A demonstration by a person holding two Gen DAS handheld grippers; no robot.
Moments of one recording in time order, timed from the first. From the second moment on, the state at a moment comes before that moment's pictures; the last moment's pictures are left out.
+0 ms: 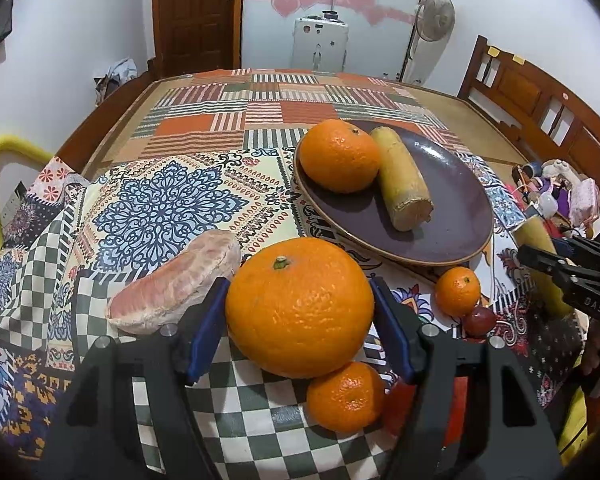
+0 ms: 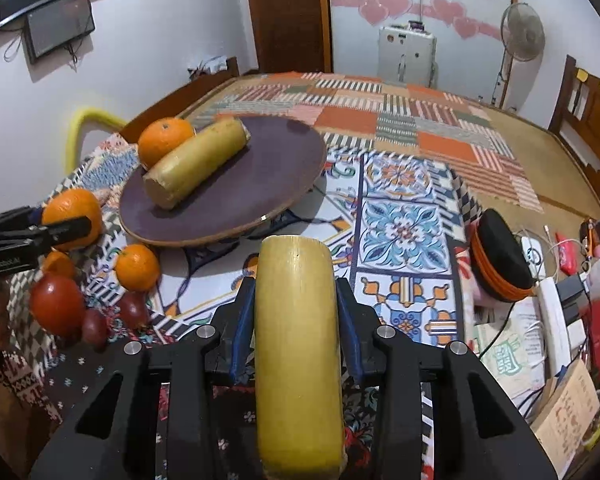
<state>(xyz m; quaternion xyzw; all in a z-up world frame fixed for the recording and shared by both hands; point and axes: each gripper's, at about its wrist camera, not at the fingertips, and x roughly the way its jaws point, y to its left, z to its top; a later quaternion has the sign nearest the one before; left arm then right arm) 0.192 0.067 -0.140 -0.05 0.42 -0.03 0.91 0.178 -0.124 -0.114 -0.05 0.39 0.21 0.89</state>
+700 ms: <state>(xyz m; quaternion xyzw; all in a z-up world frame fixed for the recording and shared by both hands) 0.174 0.050 -0.079 -0.02 0.34 -0.02 0.94 0.154 -0.120 -0.052 -0.05 0.30 0.24 0.92</state>
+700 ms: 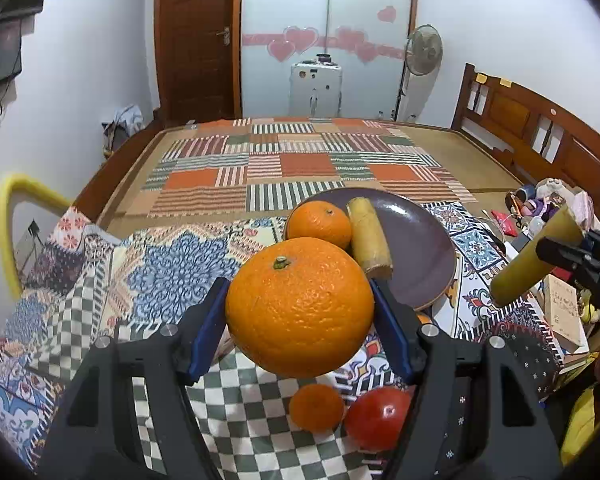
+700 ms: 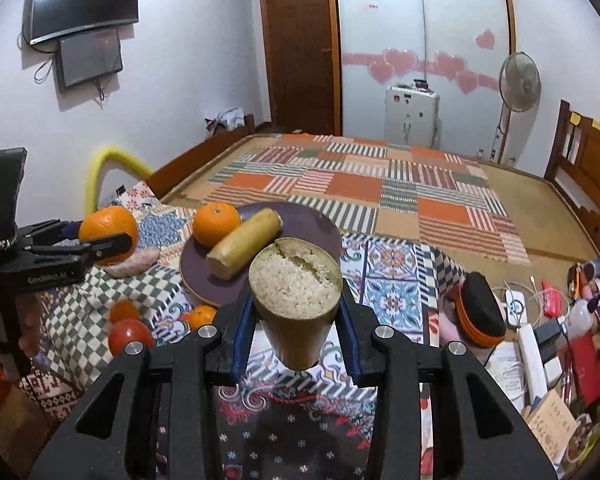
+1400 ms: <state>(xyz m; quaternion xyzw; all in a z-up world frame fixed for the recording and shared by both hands) 0.240 0.024 -0.113 0.00 0.38 -0.05 0.92 0.188 -0.099 -0.056 -0.04 0.30 0.27 0.91</state>
